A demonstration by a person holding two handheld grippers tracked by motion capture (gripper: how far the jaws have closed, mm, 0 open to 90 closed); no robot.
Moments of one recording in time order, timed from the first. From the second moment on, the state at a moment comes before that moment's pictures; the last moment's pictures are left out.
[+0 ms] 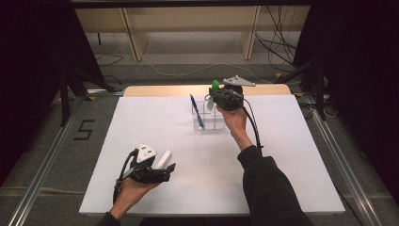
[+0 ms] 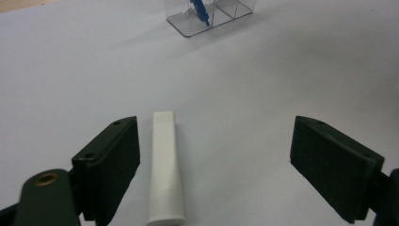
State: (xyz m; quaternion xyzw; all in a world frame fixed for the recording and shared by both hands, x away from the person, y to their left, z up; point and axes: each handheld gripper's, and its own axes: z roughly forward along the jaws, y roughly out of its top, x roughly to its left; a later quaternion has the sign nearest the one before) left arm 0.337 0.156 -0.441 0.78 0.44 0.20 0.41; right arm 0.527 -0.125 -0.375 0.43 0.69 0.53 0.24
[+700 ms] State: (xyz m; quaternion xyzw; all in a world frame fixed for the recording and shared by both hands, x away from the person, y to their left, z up) left arm 0.347 0.165 -0.447 0.77 0.48 0.18 0.38; right arm 0.534 -0.113 -0.393 0.44 0.71 0.49 0.24
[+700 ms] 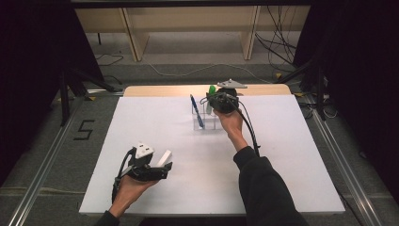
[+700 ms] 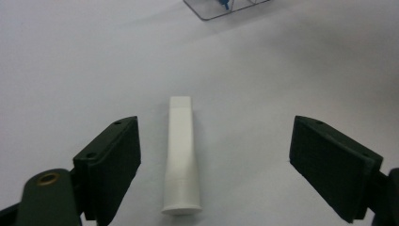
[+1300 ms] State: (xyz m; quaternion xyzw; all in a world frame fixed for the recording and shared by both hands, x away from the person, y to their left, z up) left arm 0.354 0.177 -0.447 0.75 0.51 0.17 0.39; right arm 0.532 -0.117 -0.391 0.45 0.71 0.48 0.23
